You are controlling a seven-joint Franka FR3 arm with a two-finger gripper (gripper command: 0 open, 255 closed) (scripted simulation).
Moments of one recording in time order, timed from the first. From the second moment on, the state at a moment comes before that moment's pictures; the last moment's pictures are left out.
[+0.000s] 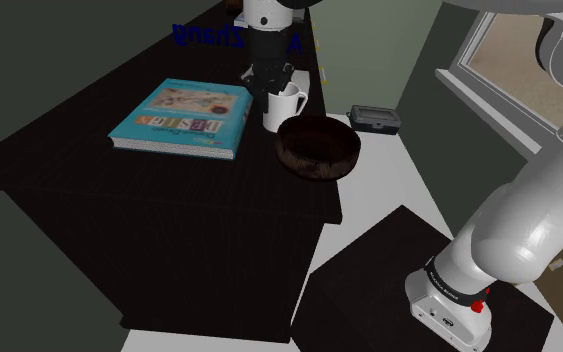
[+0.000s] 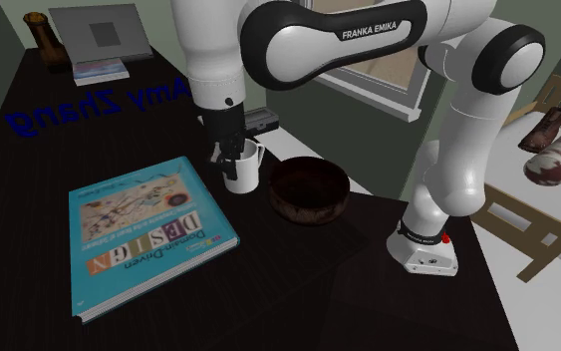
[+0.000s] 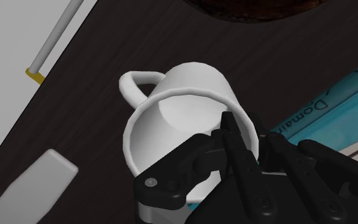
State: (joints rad) arm 0.16 0.02 0.35 -1.63 -0.07 1.63 0.50
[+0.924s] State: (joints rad) arm 0.16 0.06 0.35 -1.46 -0.08 1.49 0.50
